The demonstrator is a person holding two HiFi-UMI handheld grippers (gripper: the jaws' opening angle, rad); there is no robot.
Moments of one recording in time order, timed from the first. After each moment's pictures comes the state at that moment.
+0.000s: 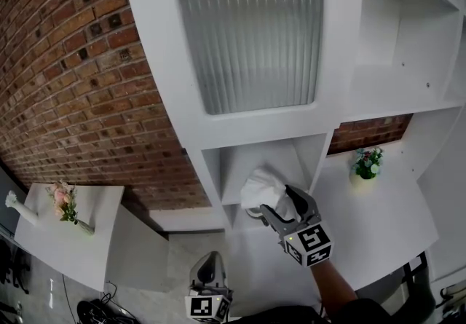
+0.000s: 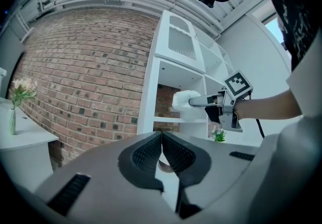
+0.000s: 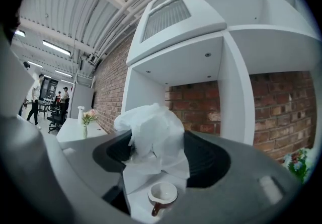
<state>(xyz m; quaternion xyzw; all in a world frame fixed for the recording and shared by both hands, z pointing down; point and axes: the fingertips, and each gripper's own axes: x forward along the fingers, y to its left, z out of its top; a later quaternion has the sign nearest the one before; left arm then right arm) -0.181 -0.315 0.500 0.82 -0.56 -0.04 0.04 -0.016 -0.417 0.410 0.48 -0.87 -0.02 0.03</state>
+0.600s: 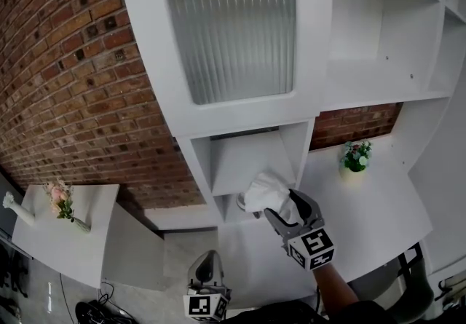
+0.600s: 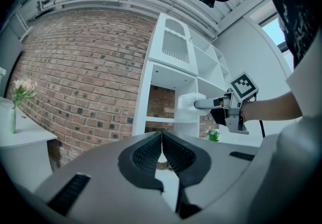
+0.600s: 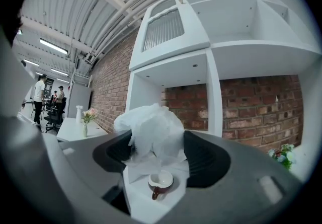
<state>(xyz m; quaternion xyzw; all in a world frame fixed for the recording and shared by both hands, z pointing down) -0.167 -0.285 0.496 0.83 -0.56 -0.05 0.05 0.014 -0.369 0.418 0.51 -0.86 -0.01 0.03</state>
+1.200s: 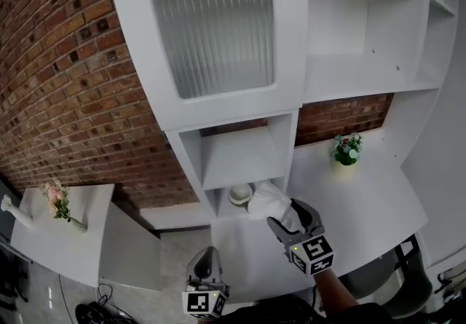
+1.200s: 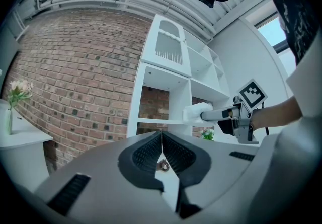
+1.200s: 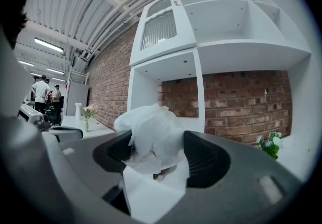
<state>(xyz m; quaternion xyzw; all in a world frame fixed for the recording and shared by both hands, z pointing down) -0.150 -0.272 0.499 0.84 -0.54 -0.05 0.01 0.043 -0.328 0.454 0.52 -0.85 0.01 0.05</state>
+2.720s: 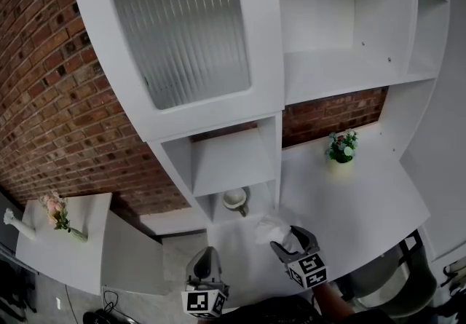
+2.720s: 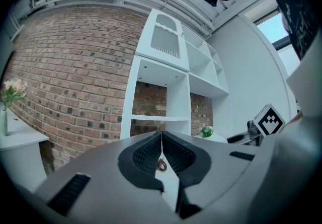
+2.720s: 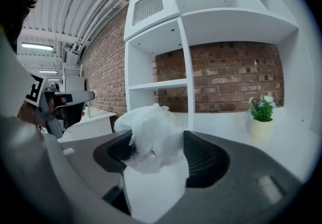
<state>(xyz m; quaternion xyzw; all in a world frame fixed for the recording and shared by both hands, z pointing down) -0.130 -0.289 0.508 0.84 -0.53 -0.04 0.03 0.068 -0.298 0.571 0.53 -0.84 0.10 0.11</state>
